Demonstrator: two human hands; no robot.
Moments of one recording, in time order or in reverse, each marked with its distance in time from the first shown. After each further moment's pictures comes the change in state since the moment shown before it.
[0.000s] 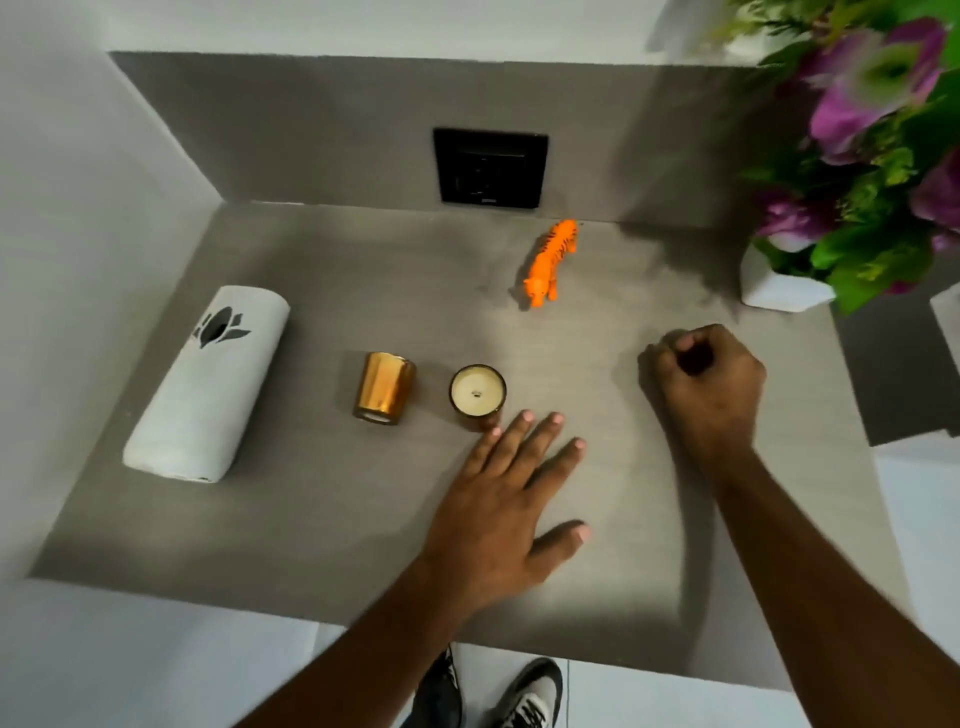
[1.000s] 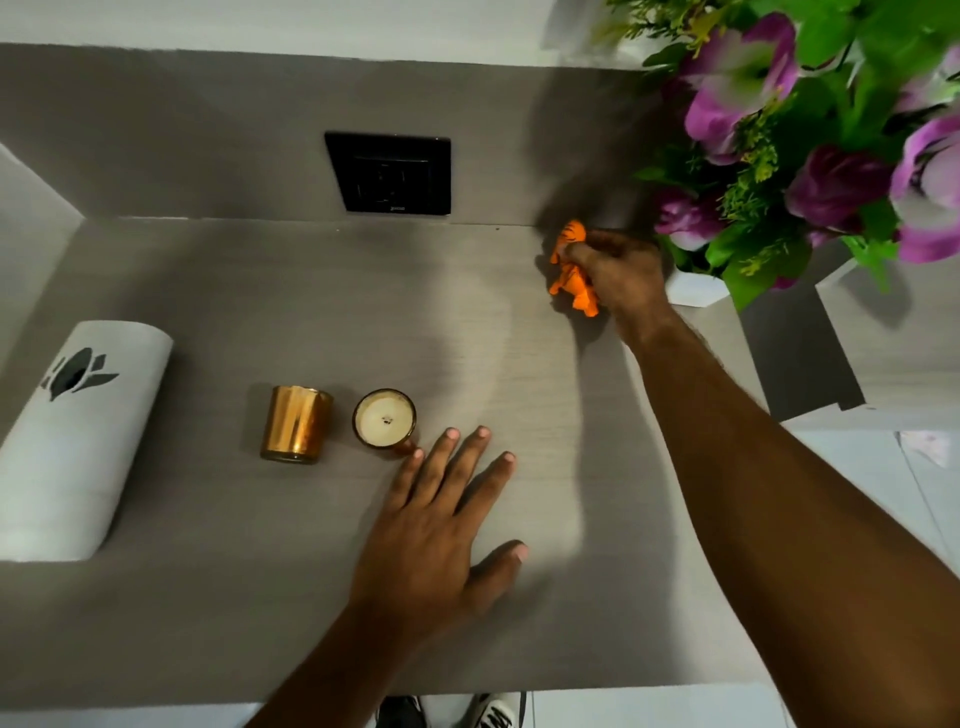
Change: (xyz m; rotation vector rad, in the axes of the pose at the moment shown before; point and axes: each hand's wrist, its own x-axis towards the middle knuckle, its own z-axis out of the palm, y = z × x) left_hand 0.001 0.003 -0.007 -0.050 -0.054 -0.044; right_hand 0.111 -0.048 0.020 0.312 -0.161 0.262
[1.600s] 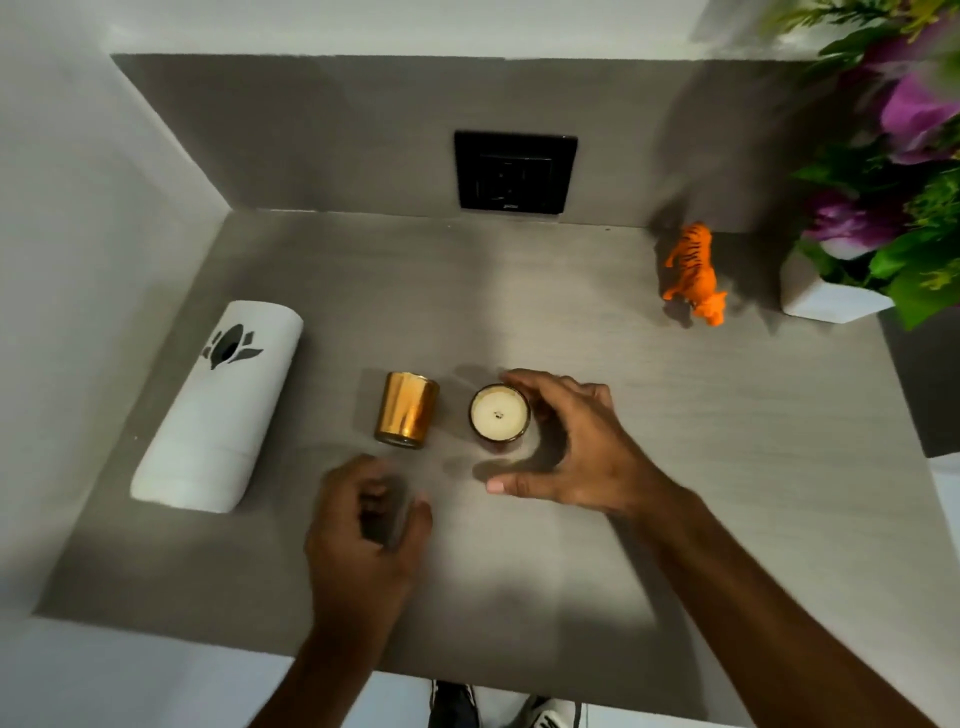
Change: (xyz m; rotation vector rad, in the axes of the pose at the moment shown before) left_hand -0.071 -0.074 -0.020 -0.628 0.745 -0.574; right_hand -0.155 0.052 0.070 -0.494 -0.677 -0.554
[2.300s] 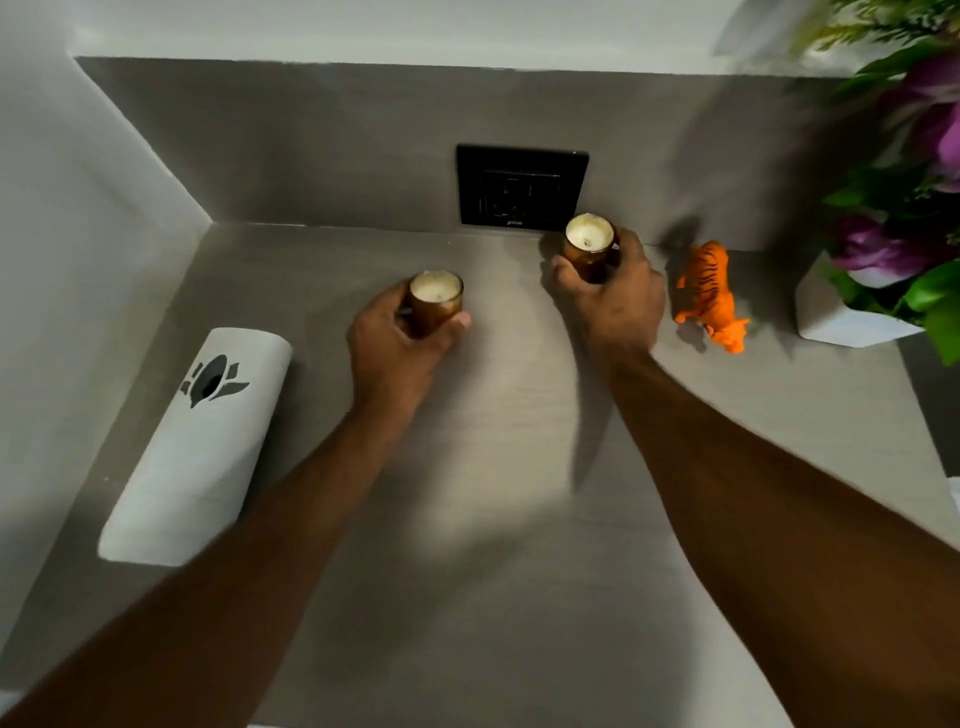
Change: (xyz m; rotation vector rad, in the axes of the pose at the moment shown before) left_hand 0.190 0.041 0.072 -0.110 -0.103 -0.099; right_hand 0.146 0.027 -0.048 0.036 0.789 0.397
